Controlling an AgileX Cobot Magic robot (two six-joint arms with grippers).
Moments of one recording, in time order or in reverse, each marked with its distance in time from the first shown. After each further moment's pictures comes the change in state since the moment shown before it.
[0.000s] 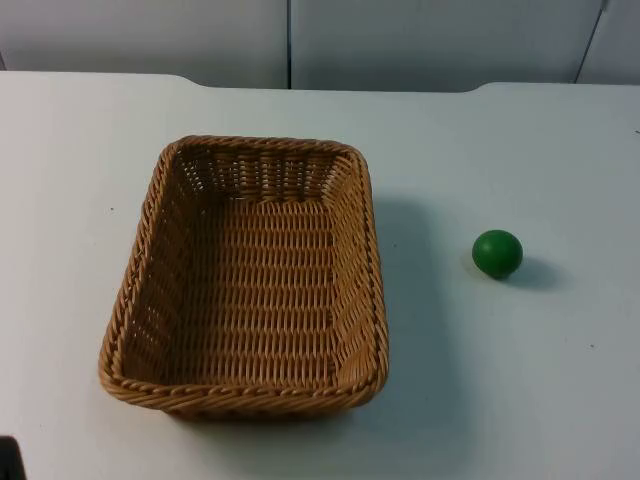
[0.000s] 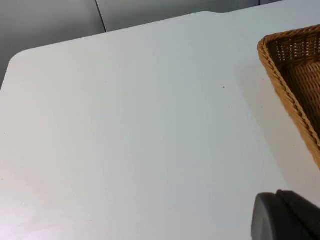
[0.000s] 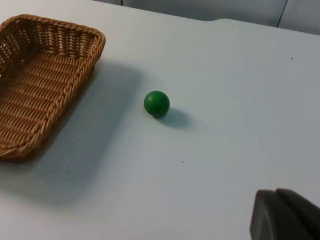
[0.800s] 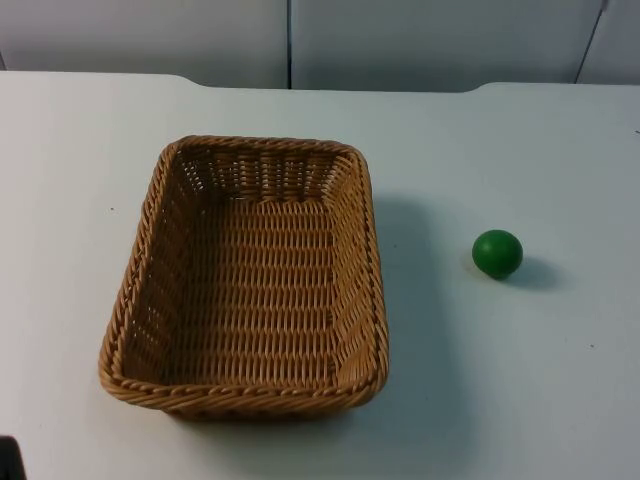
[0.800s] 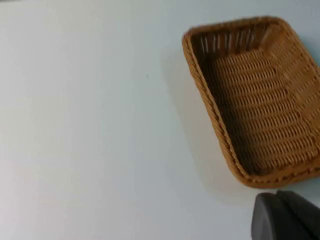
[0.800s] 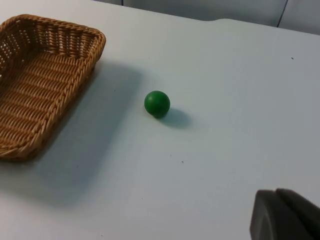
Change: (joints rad) right arm 0.000 0.000 0.000 0.000 0.000 0.000; left arm -0.041 0.487 -0.231 -0.191 -0.016 0.004
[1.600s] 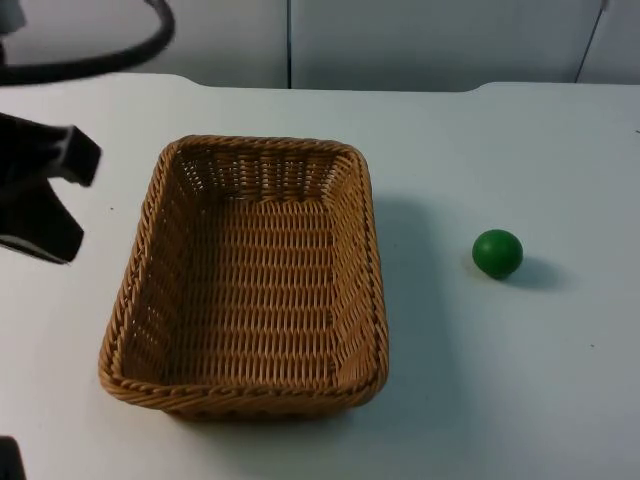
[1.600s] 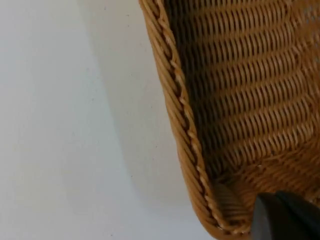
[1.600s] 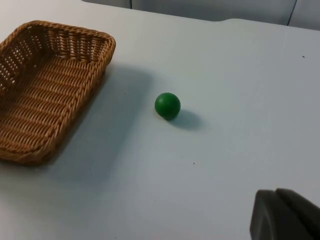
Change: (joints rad) right arm 0.000 0.000 0.000 0.029 0.000 0.018; left arm -0.136 0.960 -0.007 -0.376 -0.433 0.233
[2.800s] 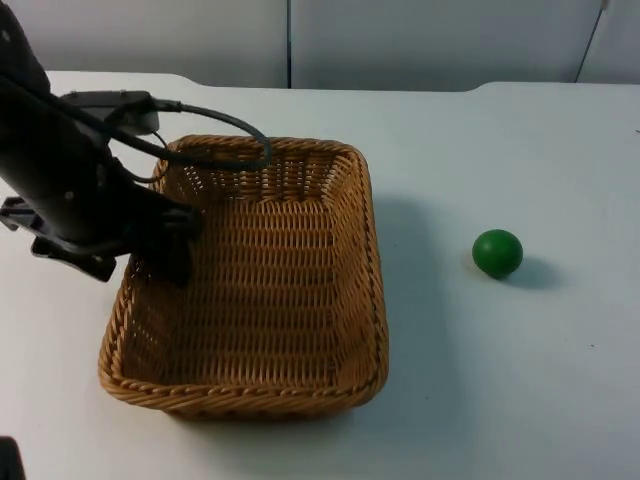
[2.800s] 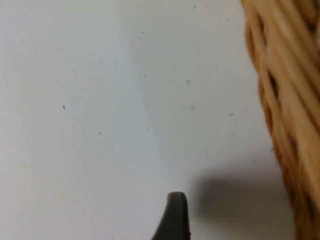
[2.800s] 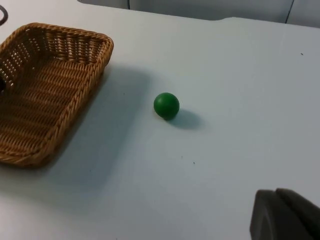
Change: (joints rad) right arm 0.000 0.000 0.000 -0.004 0.000 0.022; left arm -0.024 0.563 -0.303 0.097 -0.185 -0.022
